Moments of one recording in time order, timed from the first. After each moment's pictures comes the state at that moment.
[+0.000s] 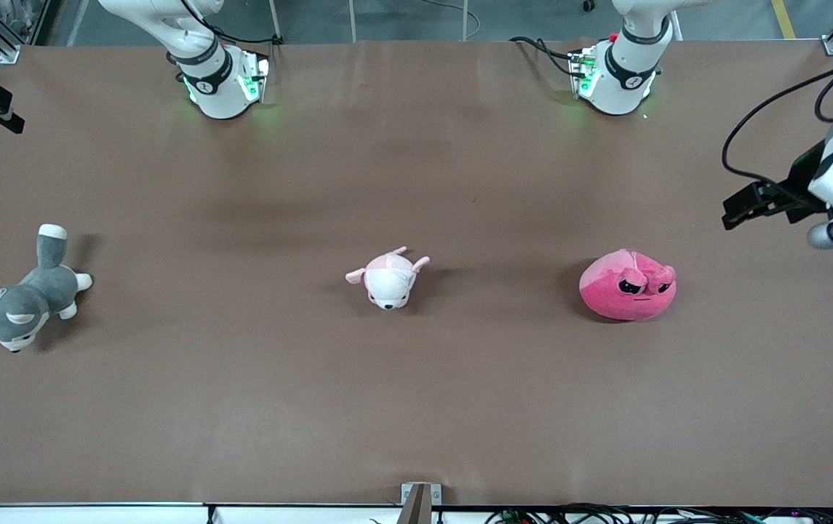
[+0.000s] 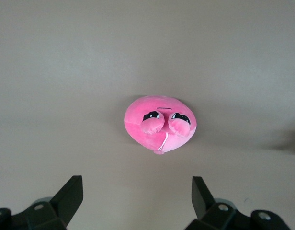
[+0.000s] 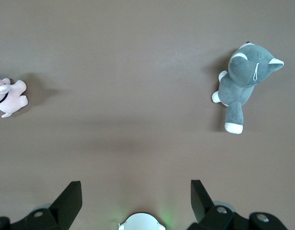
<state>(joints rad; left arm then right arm) 0.18 0.11 -0.29 -1.53 0.03 1.61 -0.19 0.00 -0.12 -0.08 -1.51 0.02 1.35 -0.09</state>
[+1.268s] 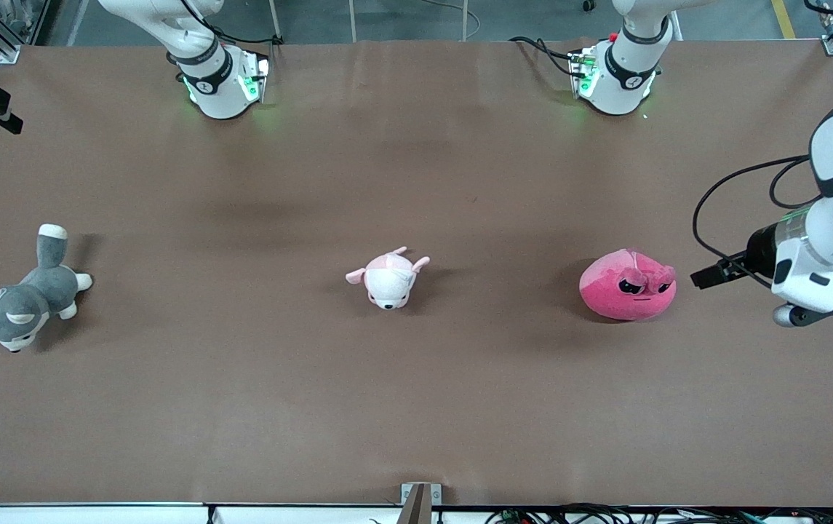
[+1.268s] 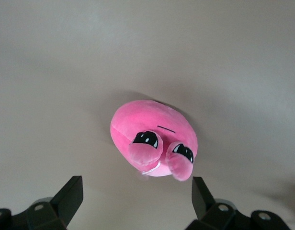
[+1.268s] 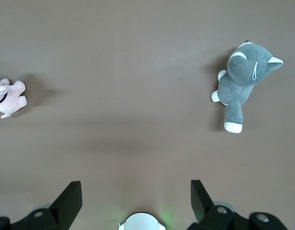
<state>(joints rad) 0.18 0.32 -0.29 -1.52 0.04 1.70 -0.56 0.00 -0.12 -0.09 -1.51 0.02 1.35 -0.09</state>
